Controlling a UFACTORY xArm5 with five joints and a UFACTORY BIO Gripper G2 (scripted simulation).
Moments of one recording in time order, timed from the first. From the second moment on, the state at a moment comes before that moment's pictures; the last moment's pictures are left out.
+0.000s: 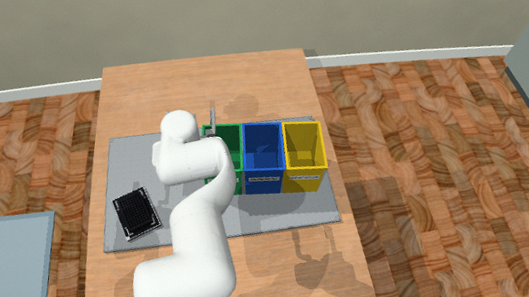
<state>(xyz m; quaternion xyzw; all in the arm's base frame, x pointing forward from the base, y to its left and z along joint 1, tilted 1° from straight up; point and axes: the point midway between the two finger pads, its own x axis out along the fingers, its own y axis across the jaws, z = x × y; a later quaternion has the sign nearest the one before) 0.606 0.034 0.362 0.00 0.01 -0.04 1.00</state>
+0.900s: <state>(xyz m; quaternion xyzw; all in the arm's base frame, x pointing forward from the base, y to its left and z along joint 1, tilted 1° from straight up) 0.554 0.003 0.310 0.00 0.00 -0.01 1.00</state>
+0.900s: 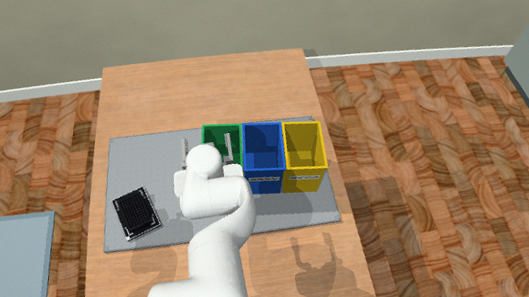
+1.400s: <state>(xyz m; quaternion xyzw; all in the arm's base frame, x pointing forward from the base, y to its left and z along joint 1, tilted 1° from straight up) 0.534 -0.007 0.248 0.00 0.00 -0.01 1.00</state>
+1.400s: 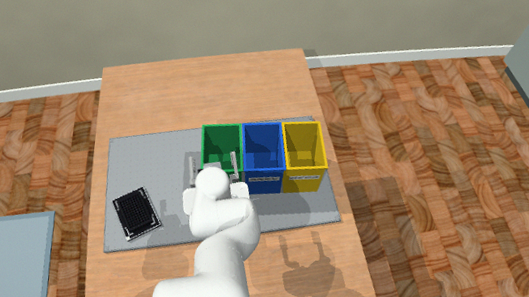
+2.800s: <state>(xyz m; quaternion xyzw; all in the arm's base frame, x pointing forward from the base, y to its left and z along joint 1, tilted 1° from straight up) 0.534 0.094 0.214 0.00 0.00 0.17 0.98</state>
